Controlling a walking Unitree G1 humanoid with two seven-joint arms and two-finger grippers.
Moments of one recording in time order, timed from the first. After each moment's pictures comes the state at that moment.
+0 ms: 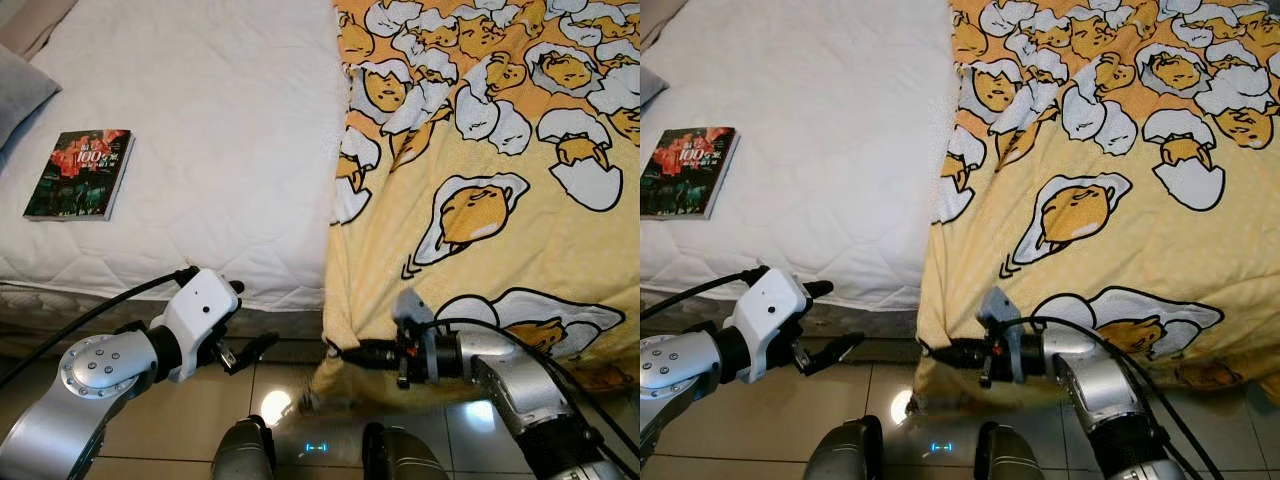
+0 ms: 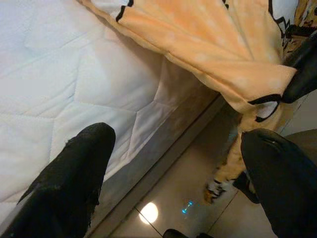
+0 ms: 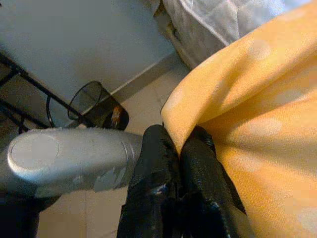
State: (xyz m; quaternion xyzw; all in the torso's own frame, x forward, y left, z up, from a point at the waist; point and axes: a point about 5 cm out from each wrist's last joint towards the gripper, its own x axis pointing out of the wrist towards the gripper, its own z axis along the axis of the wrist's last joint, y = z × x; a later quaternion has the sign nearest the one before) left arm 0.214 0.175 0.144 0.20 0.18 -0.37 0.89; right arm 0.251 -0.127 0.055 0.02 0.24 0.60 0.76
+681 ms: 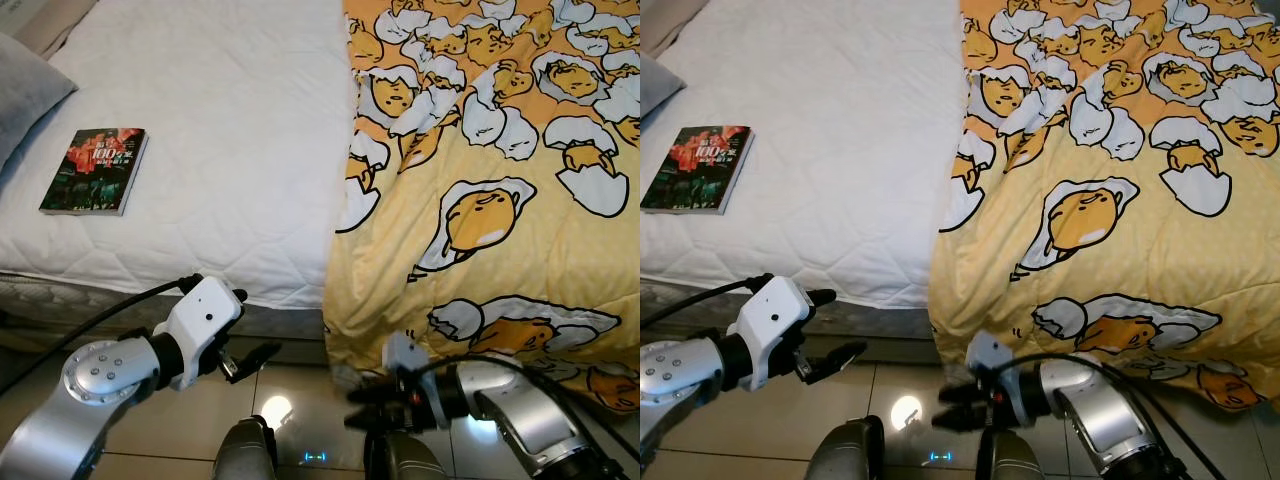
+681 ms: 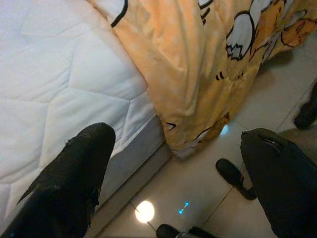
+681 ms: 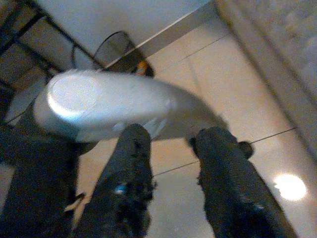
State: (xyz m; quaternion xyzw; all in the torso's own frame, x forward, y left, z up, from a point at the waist) left arm 0.209 0.171 0.138 0.18 0.18 -0.37 0.89; right arm 0.219 -0.129 0.048 -0.03 0.30 0.62 0.72
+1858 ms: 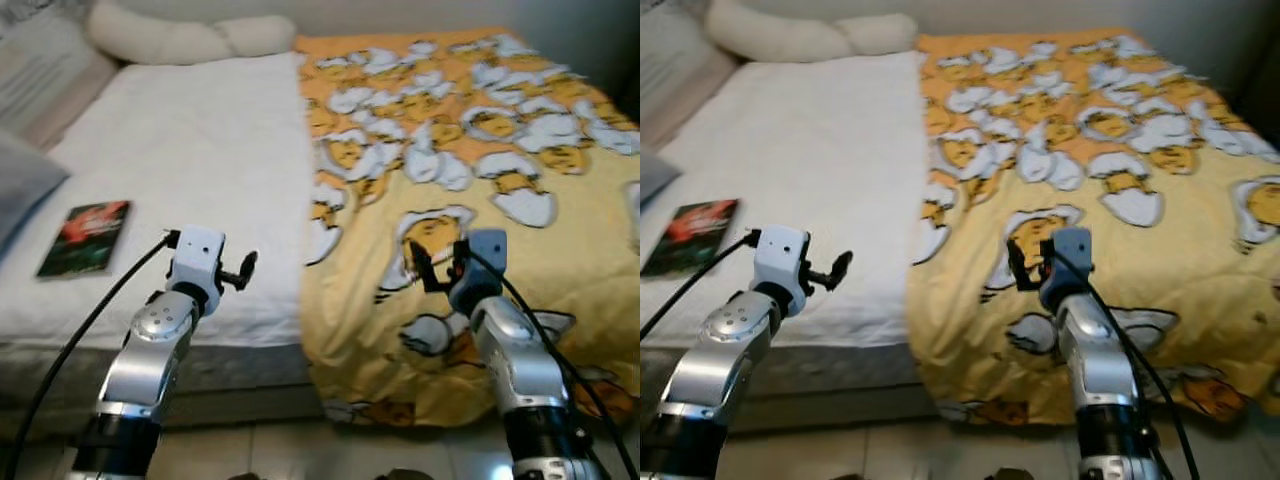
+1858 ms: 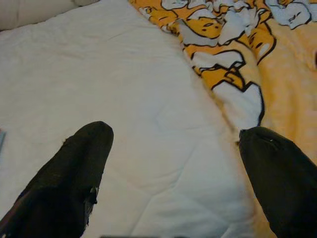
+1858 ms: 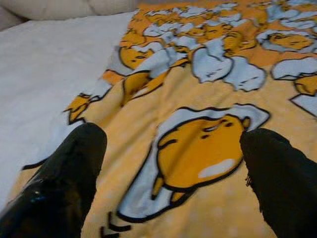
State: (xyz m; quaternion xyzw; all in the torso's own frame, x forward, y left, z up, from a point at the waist) left arm 0.296 0.185 0.105 0.10 0.12 -0.09 0.98; right arm 0.305 -0.174 0.088 0.02 0.09 0.06 0.99
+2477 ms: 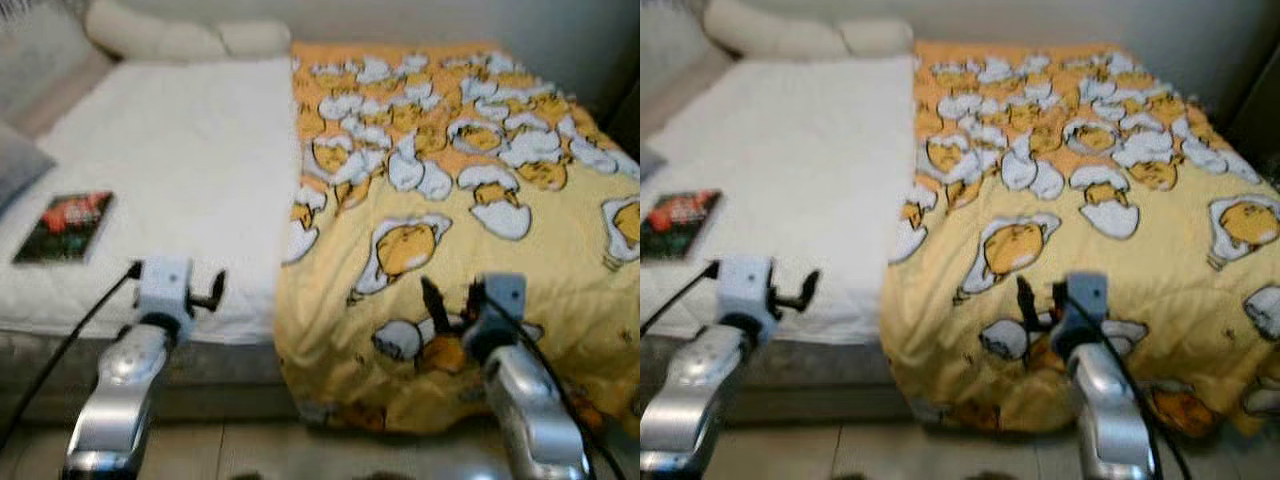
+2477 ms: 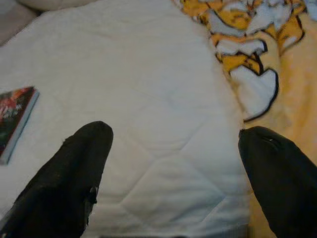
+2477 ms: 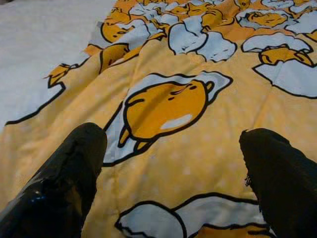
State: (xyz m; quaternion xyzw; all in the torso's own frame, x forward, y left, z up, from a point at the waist) left arm 0.259 0.212 0.092 0.10 0.12 -0.02 0.99; right arm 0.253 -0.177 0.069 0.04 0.12 0.05 0.99
